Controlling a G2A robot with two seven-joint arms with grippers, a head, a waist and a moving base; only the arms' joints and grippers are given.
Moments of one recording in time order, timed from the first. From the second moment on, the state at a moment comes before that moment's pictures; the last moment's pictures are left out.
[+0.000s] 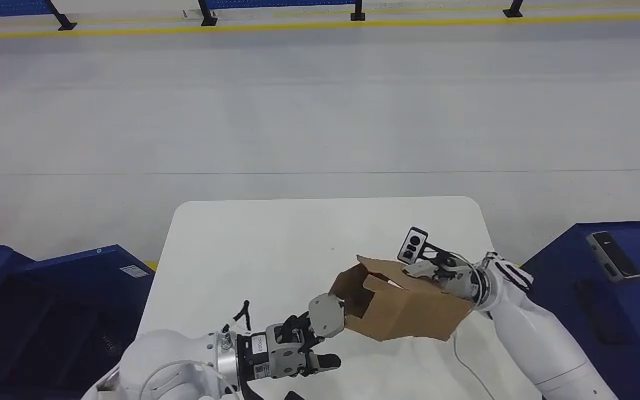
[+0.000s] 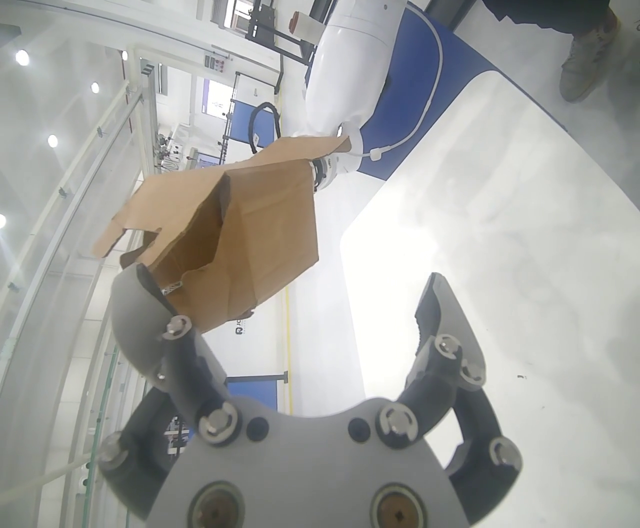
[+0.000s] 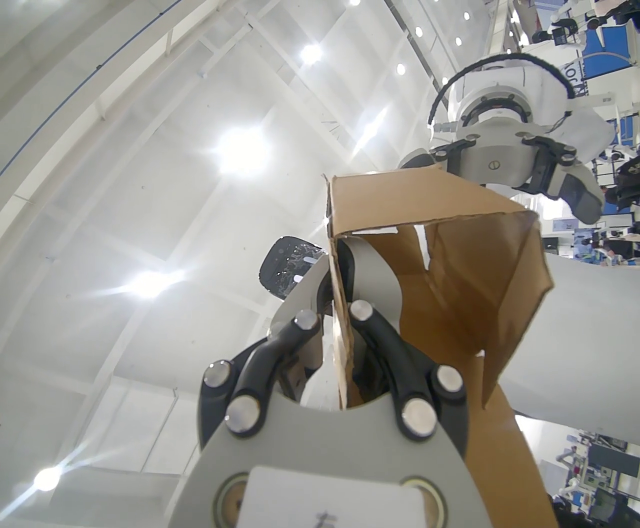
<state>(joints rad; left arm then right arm) 1.51 -0.90 -1.20 -2.35 2.30 -0.63 0.50 -1.27 -0.95 1.20 -1.59 1.31 0.45 1.37</state>
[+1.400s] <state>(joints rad) 1.46 -0.89 -1.16 -2.35 2.23 -0.69 0.44 -1.22 -0.87 1.10 -1.60 1.42 0.45 1.37</state>
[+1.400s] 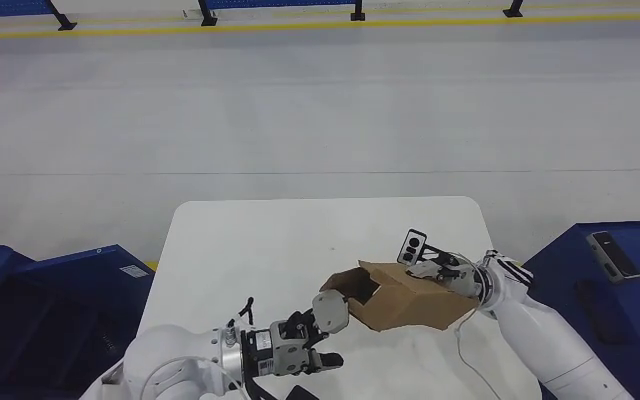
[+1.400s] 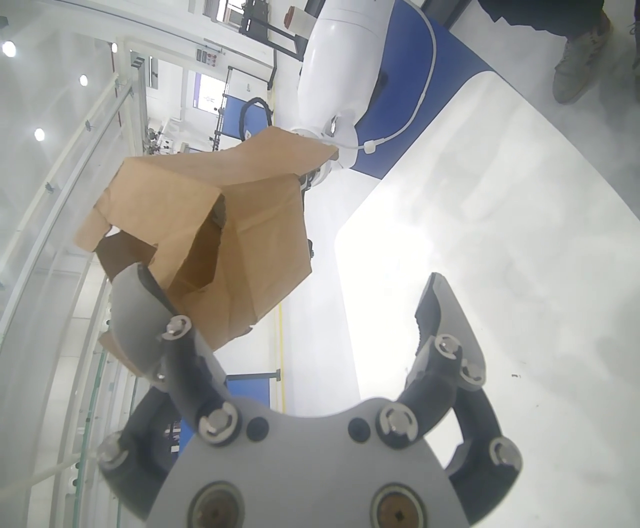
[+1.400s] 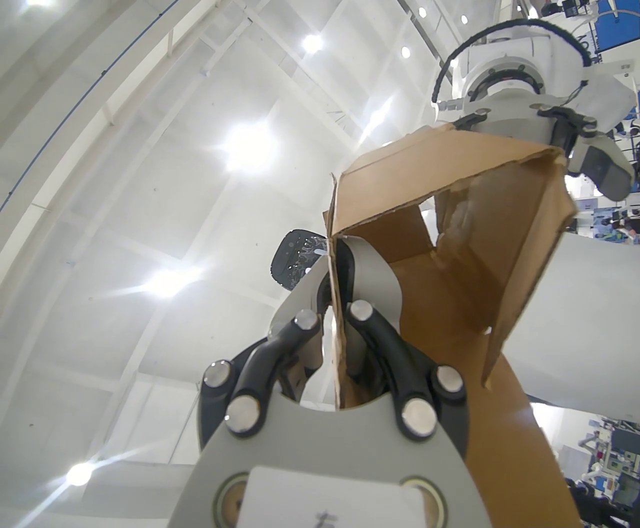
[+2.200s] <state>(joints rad) 1.45 -0.88 -1.16 -2.35 2.16 -0.78 0.40 -1.18 -0.84 1.07 -1.57 1.51 0.44 1.38</state>
